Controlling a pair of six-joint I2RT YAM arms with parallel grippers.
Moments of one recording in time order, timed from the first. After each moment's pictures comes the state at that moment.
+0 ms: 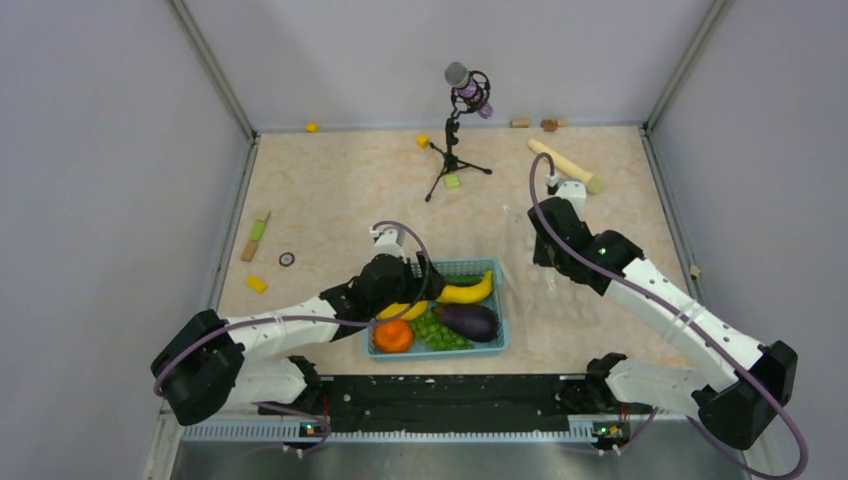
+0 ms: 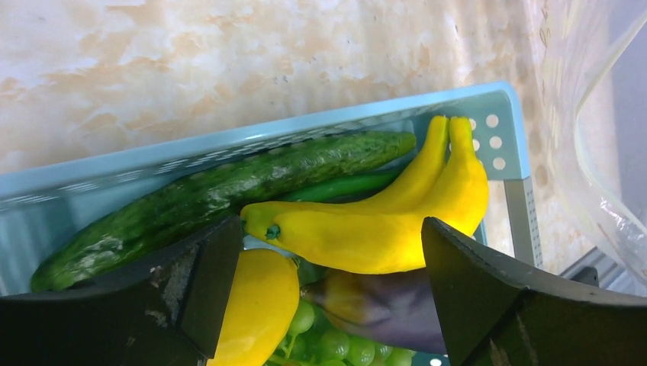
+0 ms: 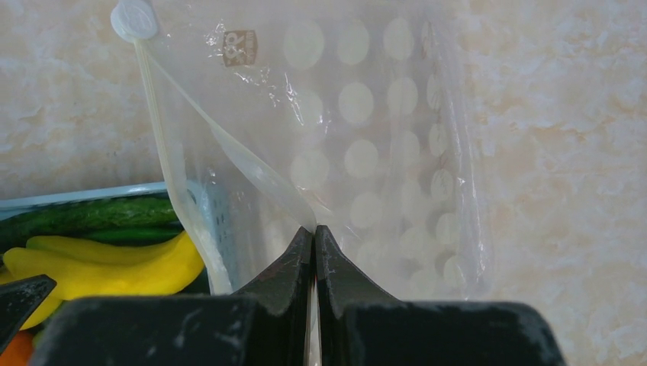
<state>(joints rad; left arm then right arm) -0.86 1.19 0.49 0.16 -0.20 -0.83 0.66 1.09 1.02 -0.81 0.51 0.56</state>
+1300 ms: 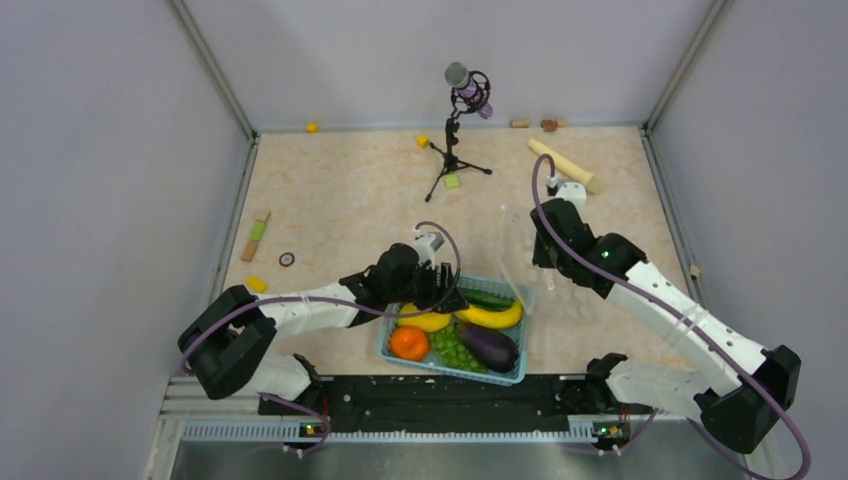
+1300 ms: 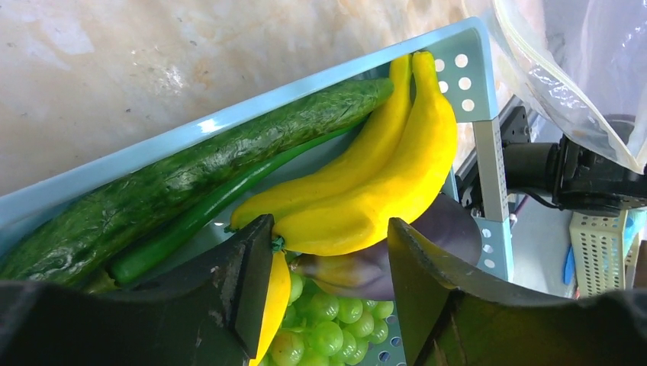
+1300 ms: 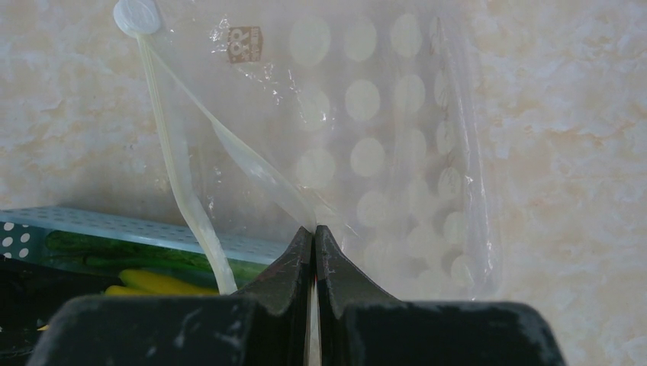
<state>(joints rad) -0.85 1.39 0.59 0.23 0.30 -0.73 0.66 1.07 1.01 -0.79 0.47 0.55</state>
